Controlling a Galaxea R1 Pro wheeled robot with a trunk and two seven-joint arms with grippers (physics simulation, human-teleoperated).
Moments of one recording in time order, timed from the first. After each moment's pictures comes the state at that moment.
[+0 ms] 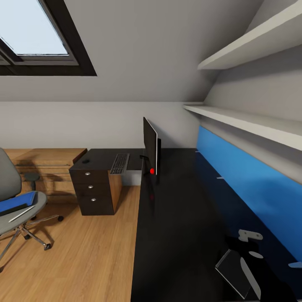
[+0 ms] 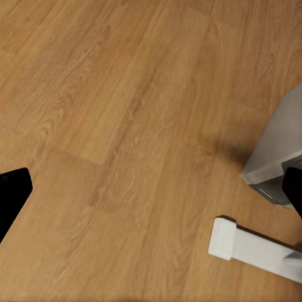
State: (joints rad) left arm -0.27 0.06 -0.16 -0.02 0.67 -0.54 -0.23; right arm -0.40 -0.19 -0.11 -0.81 -0.12 0.19 -0.14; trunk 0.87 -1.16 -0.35
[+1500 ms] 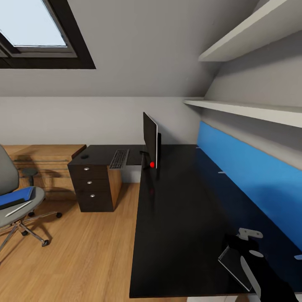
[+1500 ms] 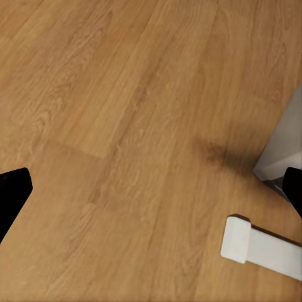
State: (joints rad) left arm -0.27 0.06 -0.16 -0.02 0.67 -0.54 -0.23; right arm -0.40 -0.20 -0.11 -0.82 -0.12 0.19 -0.14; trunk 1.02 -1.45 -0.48
